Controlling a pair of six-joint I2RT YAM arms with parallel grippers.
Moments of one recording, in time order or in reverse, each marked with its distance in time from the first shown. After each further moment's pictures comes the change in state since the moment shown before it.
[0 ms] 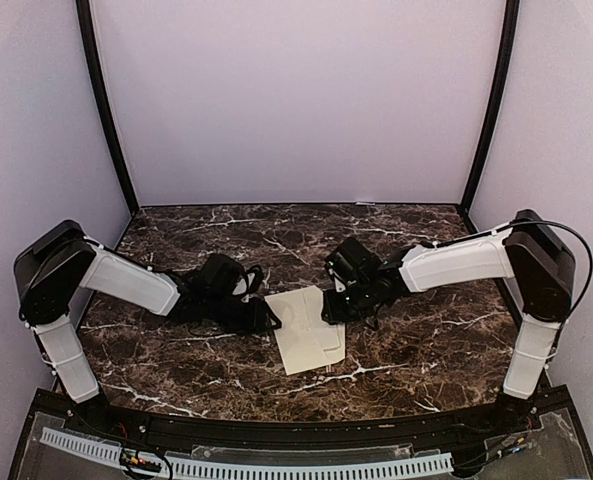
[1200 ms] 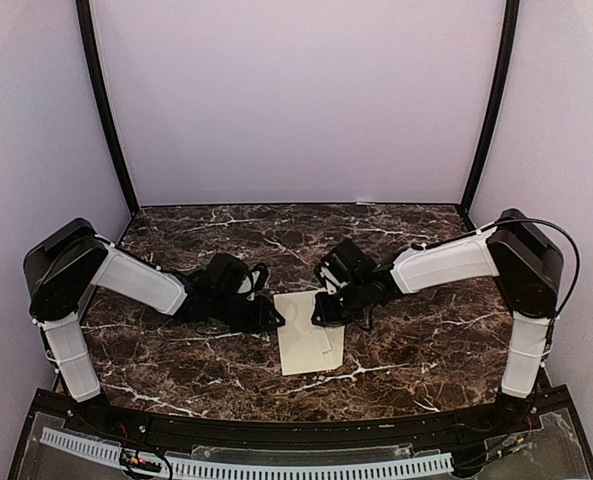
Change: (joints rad) left arm 0.000 0.061 0.031 0.055 0.002 0.010; right arm -0.013 0.071 0.019 0.089 -0.159 -0.016
